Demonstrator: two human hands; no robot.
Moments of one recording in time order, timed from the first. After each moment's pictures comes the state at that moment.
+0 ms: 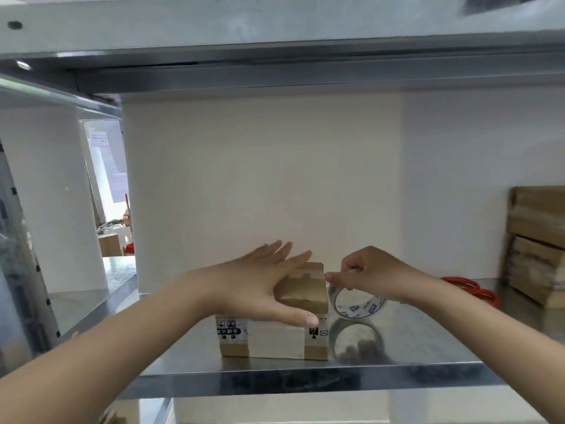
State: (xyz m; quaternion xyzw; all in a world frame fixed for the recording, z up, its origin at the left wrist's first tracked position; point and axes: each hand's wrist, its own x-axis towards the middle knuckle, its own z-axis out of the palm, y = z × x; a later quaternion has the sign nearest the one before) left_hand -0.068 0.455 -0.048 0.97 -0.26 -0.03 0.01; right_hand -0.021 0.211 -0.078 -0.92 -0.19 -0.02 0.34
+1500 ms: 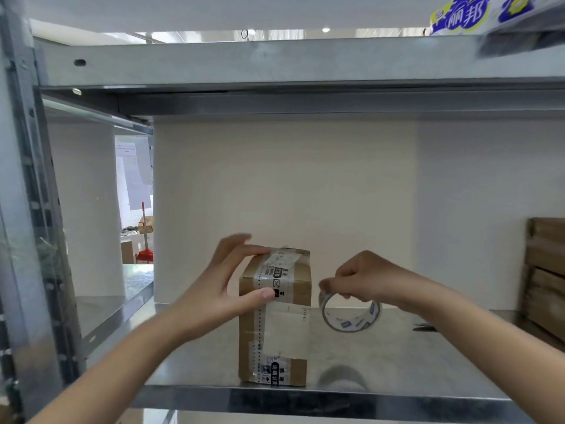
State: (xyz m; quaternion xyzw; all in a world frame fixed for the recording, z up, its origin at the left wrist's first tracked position) left_hand -0.087 0.510 -0.069 0.88 -0.22 0.21 0.35; right_hand -0.036 0.241 -0.038 -0.92 -0.19 0.01 0.34
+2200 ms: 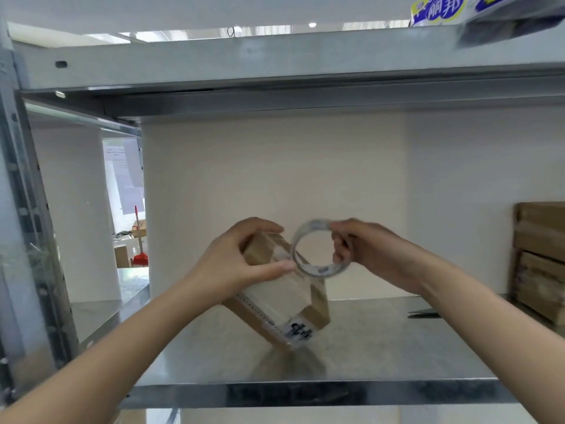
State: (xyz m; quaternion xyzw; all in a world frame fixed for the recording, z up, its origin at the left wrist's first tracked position) left_hand -0.074 0.485 -0.037 0.86 -0.24 0.23 0.39; right_hand -0.035 0.232 -0.025 -0.72 -0.28 0.04 0.63
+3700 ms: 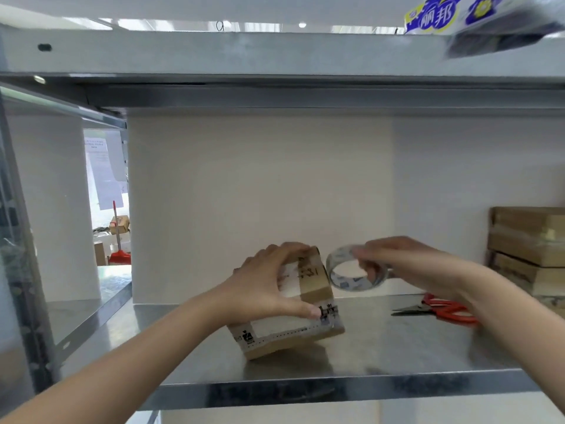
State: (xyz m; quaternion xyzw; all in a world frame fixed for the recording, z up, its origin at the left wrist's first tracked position) left_hand -0.051 0.449 -0.067 0.92 -0.28 0.09 0.26; right_hand -0.047 0.175 -0.030 -0.84 -0.22 0.04 0.49
